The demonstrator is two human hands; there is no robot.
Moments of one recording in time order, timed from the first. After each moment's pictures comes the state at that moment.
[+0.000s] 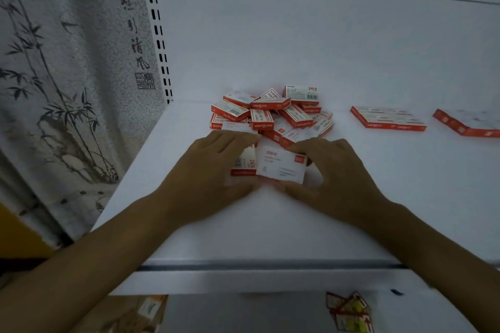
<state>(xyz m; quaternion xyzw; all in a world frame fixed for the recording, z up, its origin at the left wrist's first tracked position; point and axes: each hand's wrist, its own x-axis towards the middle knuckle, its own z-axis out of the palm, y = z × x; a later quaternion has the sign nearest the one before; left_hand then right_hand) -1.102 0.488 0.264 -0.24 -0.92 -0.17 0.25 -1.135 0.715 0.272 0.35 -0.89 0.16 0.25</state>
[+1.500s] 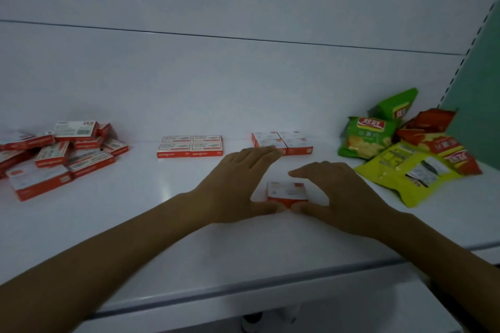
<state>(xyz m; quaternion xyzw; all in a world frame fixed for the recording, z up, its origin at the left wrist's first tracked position) -1.196 0.920 0.301 -0.34 -0.92 -0.11 0.14 -1.174 1.138 0.306 0.26 -0.95 0.07 0.14</state>
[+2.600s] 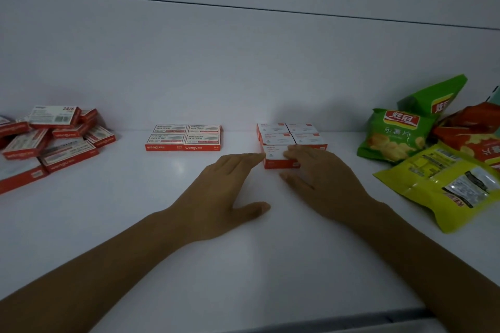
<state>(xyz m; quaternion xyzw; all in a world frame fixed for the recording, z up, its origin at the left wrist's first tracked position) -1.217 0.912 0.268 -0.28 -0.93 -0.21 0.12 -1.258 1.130 0.278 0.22 -0.96 0.08 0.15</state>
